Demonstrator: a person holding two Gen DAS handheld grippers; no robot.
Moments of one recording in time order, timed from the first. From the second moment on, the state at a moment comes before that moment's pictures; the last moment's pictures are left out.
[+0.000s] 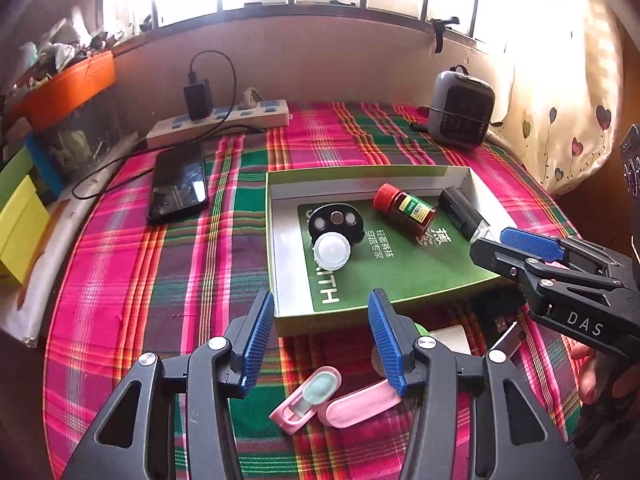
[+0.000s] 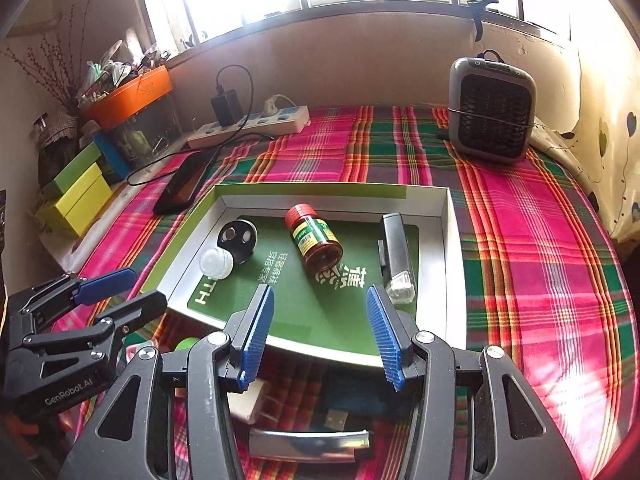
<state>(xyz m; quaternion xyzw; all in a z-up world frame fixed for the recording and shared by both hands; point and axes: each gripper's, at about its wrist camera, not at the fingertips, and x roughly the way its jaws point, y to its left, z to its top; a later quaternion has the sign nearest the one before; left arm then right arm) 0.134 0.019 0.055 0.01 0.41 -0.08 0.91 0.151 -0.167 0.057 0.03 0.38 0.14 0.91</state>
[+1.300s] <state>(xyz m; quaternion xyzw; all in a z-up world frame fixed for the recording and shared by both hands) 0.091 0.064 0.020 -0.03 0.43 -0.09 0.90 0.094 -0.157 0.023 0.01 0.41 0.06 0.91</state>
